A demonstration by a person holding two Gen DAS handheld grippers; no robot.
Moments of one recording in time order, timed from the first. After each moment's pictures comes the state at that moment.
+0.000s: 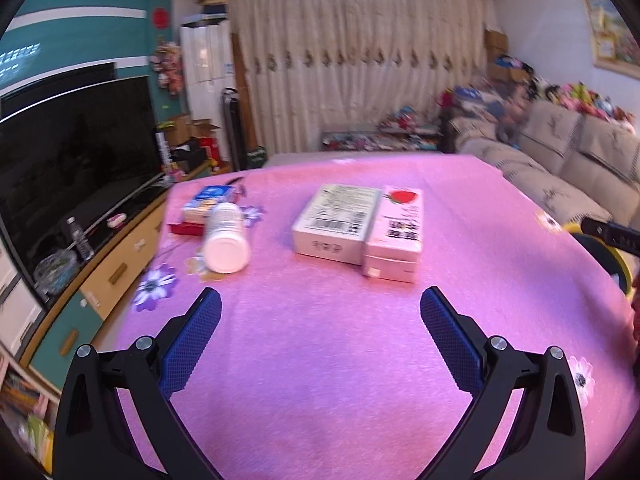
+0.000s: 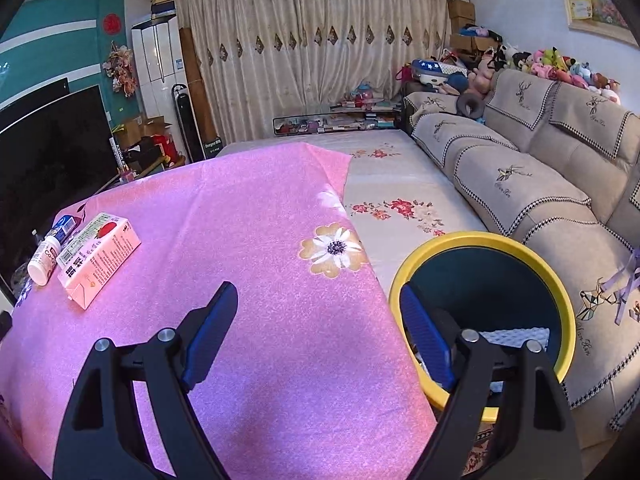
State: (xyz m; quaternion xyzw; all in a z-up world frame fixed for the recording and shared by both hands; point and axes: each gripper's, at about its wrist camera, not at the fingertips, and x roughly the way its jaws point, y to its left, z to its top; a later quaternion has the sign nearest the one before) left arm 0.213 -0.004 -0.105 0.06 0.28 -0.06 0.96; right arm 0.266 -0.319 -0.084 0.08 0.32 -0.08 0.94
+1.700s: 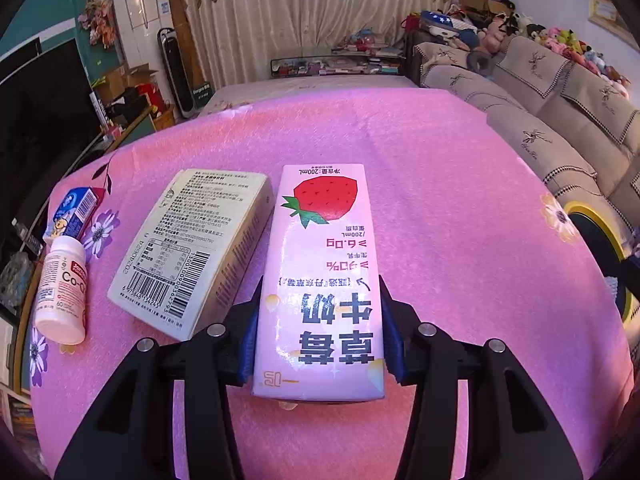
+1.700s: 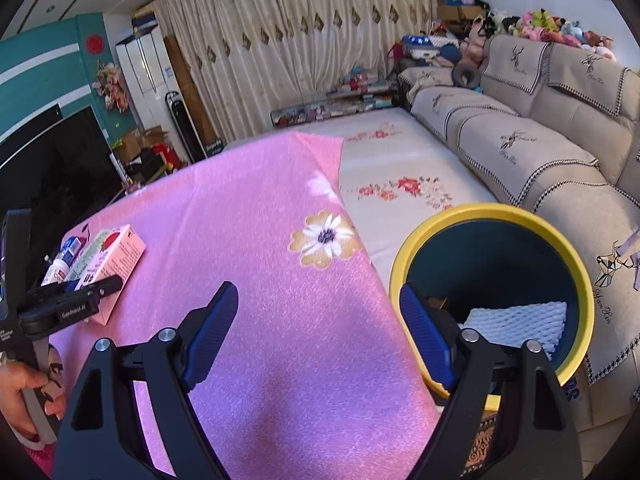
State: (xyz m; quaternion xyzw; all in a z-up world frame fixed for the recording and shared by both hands) left arm 0.366 -0.117 -0.133 0.08 0.42 -0.12 0.90; right arm 0.261 -0.335 -0.089 0.13 0.32 -0.08 0.94
